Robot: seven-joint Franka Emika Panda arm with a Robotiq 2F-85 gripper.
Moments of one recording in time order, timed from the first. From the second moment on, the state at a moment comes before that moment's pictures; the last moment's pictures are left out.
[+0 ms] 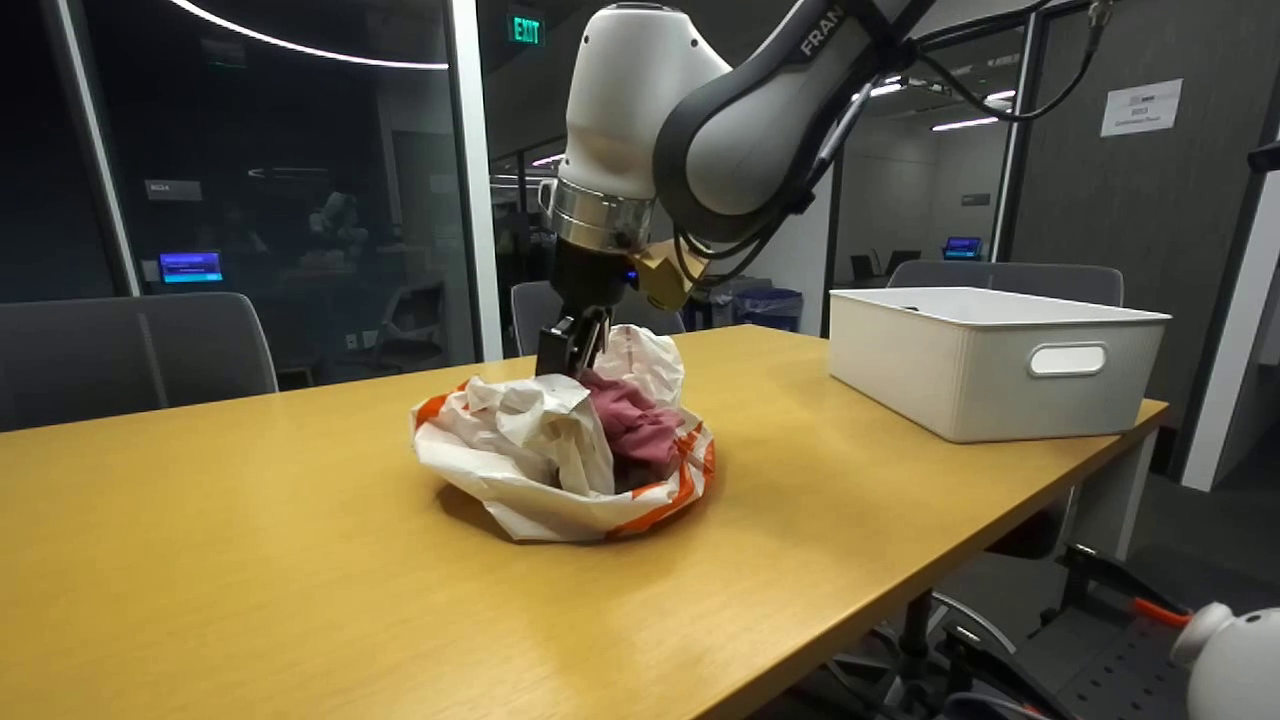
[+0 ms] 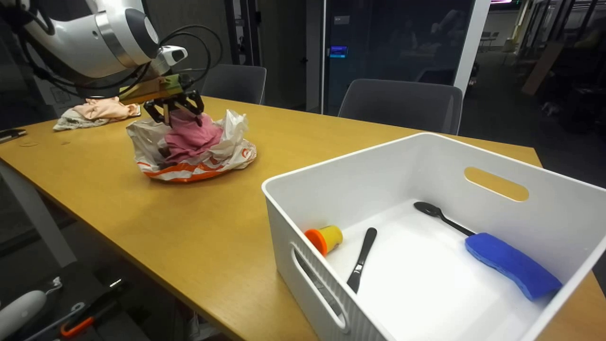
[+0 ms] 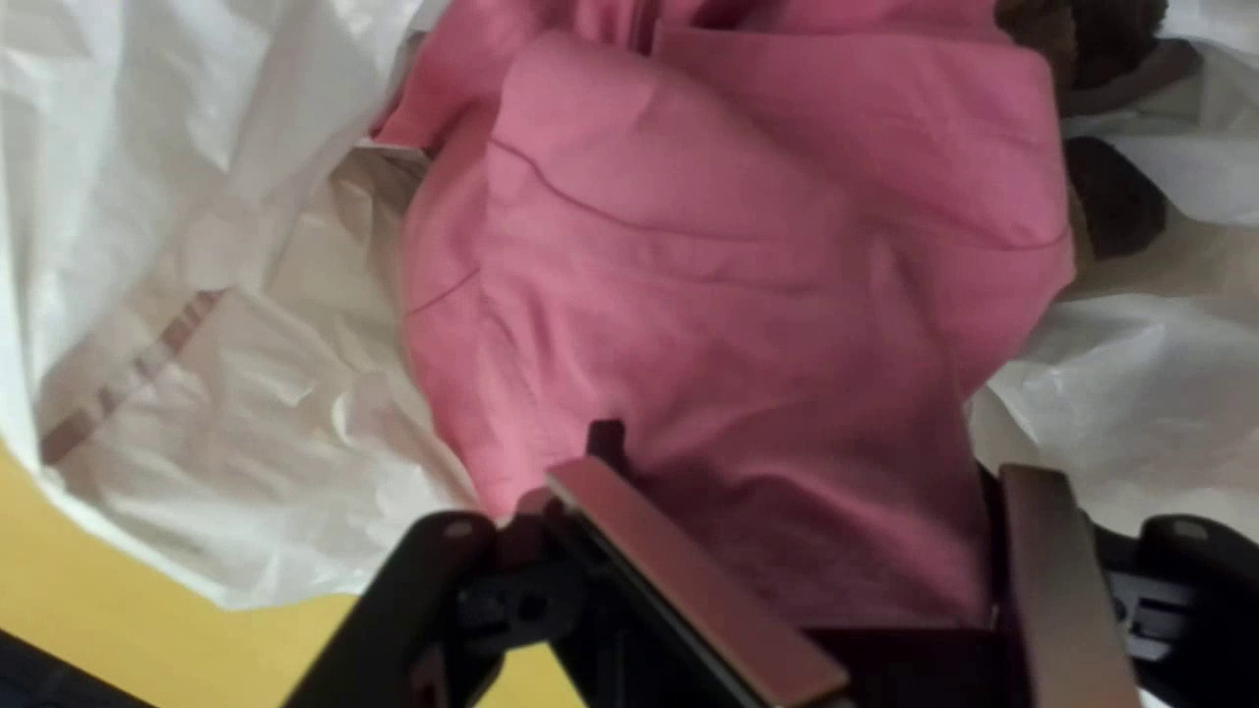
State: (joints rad) arm 0.30 0.22 0.32 -2.17 -0.49 2.69 0.19
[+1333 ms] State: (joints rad) arm 0.13 -0.20 0.13 -2.11 -0.57 2.44 0.19
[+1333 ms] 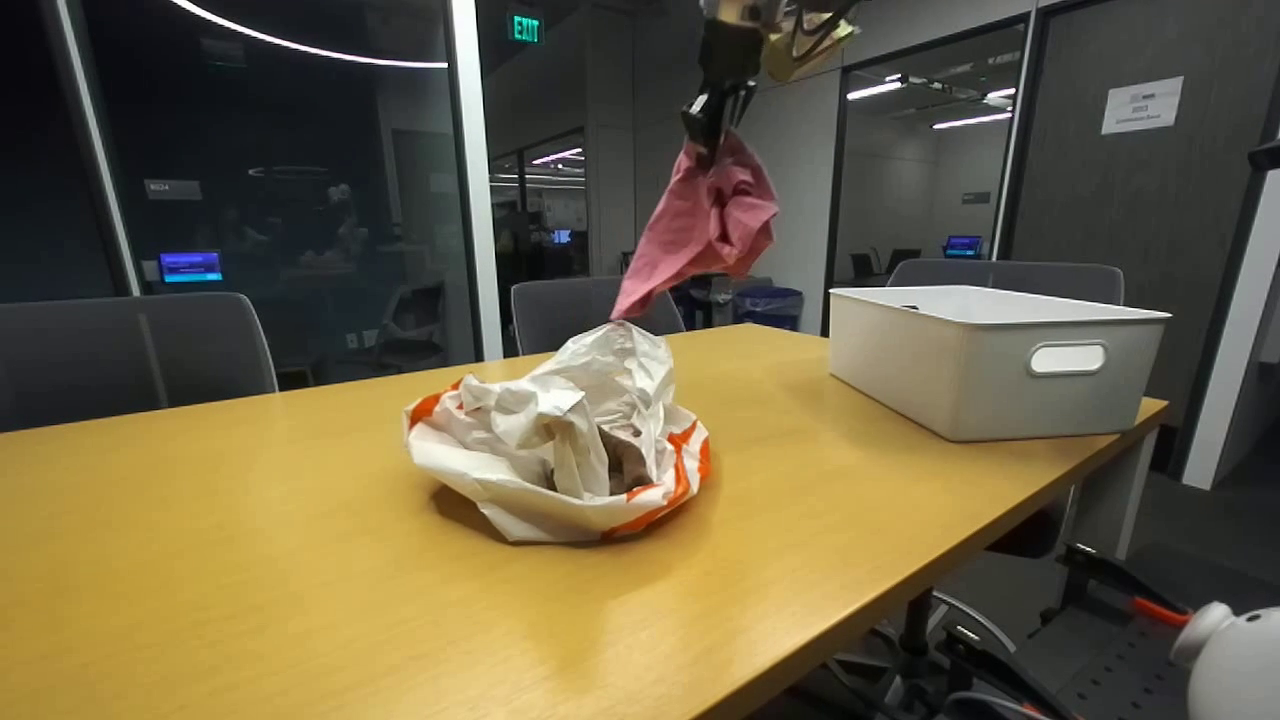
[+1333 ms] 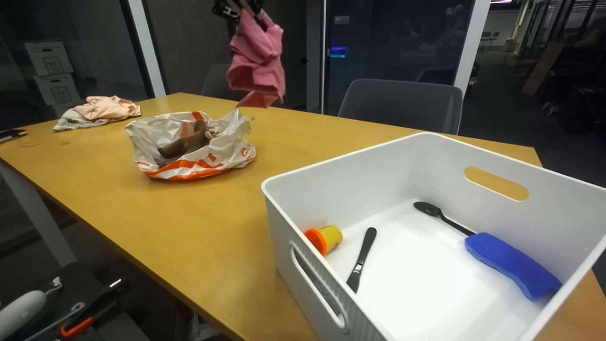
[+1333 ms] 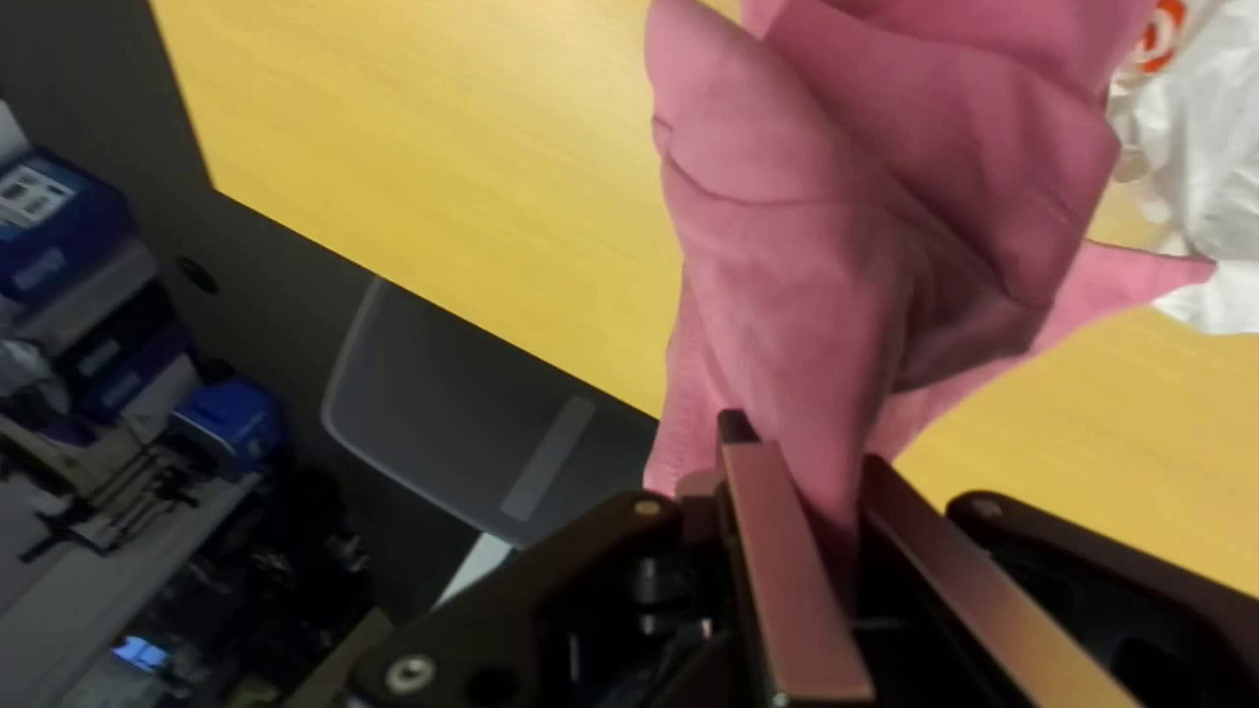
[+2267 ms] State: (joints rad) arm -0.17 -0.49 0.09 -2.35 -0.95 1.99 0.49
